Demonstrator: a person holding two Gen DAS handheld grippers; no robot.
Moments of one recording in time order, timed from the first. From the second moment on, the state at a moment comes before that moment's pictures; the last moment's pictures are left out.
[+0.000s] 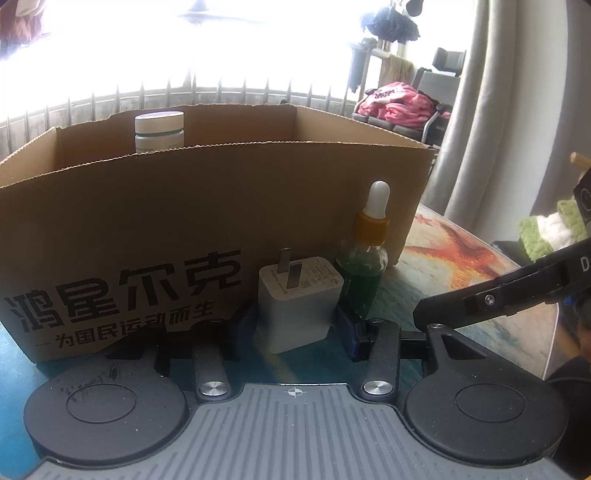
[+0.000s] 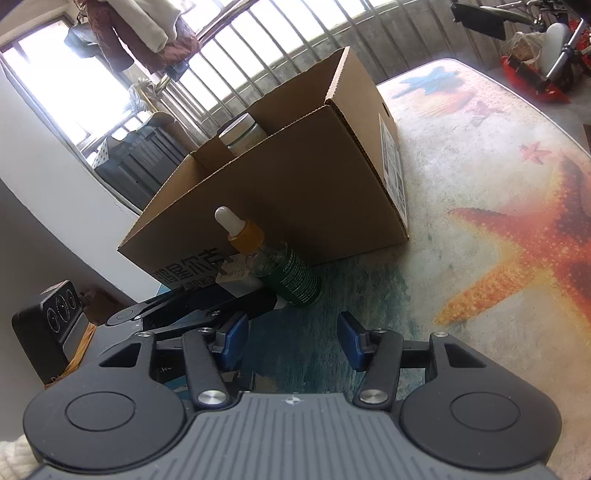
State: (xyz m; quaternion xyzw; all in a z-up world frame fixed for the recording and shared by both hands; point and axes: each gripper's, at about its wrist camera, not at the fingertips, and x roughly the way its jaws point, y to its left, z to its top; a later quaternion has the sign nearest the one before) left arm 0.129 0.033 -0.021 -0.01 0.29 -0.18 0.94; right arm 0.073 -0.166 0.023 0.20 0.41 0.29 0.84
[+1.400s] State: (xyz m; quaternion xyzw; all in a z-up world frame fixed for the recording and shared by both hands) left arm 0.082 0.042 -0.021 0.03 0.28 -0.25 0.93; right arm 0.062 -0.094 0.032 0.04 0.41 0.41 0.81
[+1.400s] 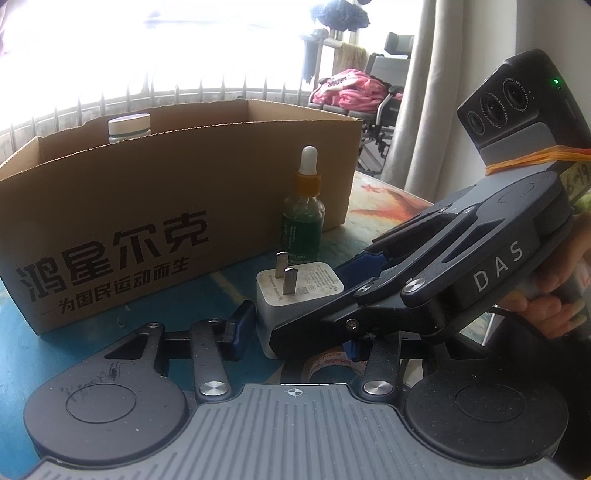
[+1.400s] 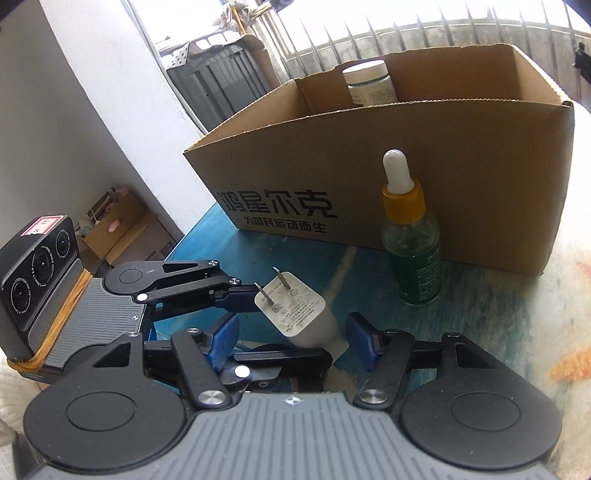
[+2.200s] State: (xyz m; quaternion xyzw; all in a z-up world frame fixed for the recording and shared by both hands) left arm 0.072 0.035 0.001 0.03 0.27 -0.24 0.93; right arm 0.053 -0.101 0.052 0.05 0.37 0.41 0.83
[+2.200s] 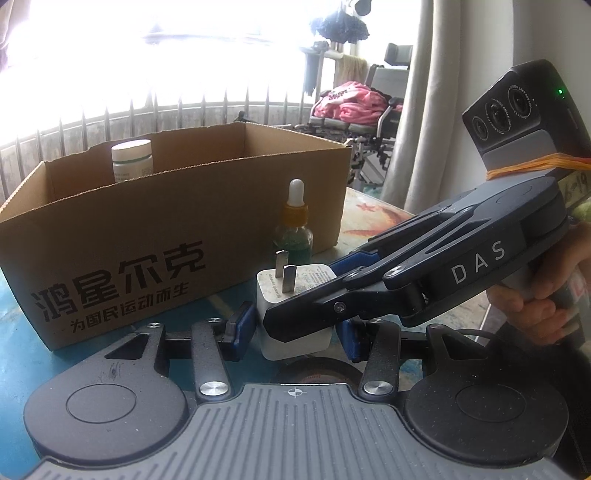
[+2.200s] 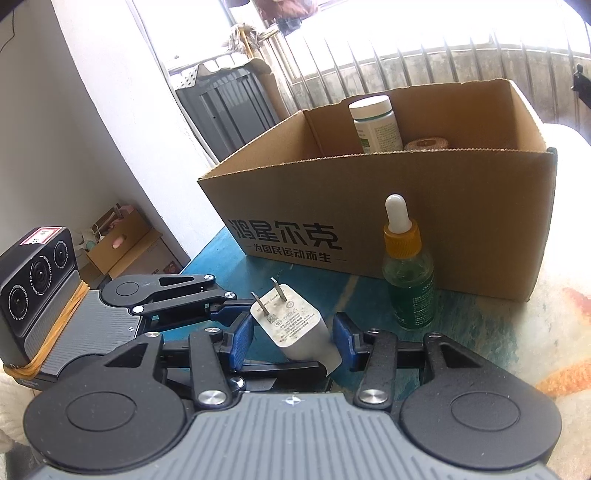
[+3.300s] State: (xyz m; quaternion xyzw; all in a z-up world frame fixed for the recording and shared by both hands) left arm 0.091 0.008 0.064 0.05 0.24 -0.27 0.93; right arm 0.057 -0.130 0.117 0.07 0.30 0.40 0.86
